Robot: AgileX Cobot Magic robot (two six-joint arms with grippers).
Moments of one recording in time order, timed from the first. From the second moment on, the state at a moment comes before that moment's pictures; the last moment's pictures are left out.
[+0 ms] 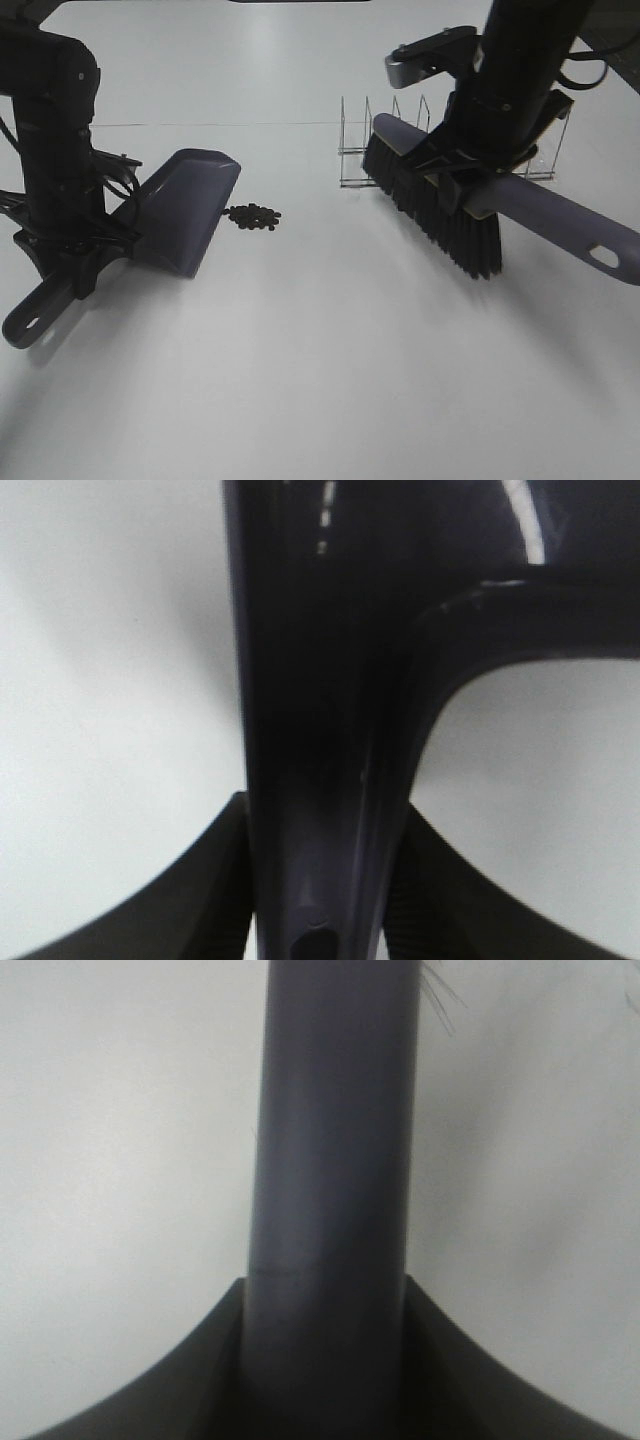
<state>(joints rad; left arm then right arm) -0.27 2.21 -1.51 0.07 1.22 0.00 0.42 1.86 -1.36 -0.12 1.00 0.01</state>
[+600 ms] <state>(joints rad) -0.27 2.25 -1.51 0.09 1.22 0.00 0.55 2.17 -1.82 -0.19 1.22 0.04</state>
